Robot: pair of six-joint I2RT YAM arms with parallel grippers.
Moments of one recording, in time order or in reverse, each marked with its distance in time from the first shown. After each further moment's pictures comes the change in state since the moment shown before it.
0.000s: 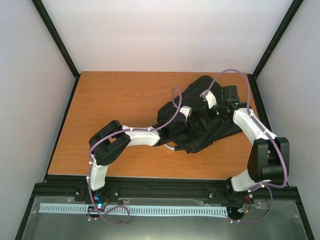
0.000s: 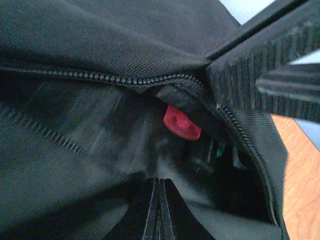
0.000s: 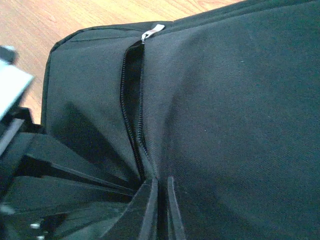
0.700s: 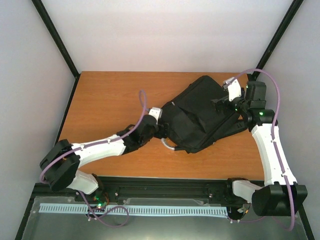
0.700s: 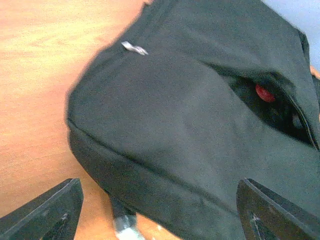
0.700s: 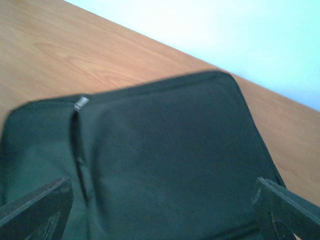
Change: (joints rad) left arm 0.045 -0.597 -0.444 -0.254 -0.180 0.098; right arm -0.077 -0.353 0.101 -0.084 0.237 0.018
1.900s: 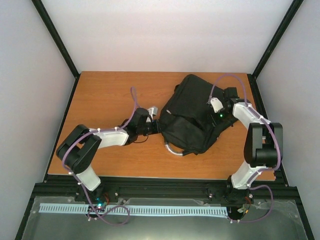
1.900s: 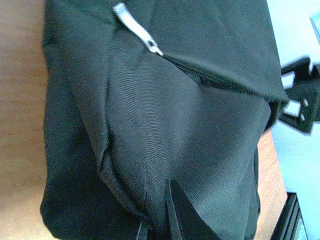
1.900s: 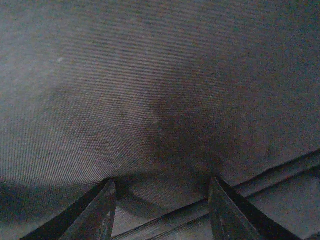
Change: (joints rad) left arm 0.288 0.269 0.019 0.236 0.635 -0.318; right arm -0.012 0.515 -0.065 -0.068 0.115 -0.097
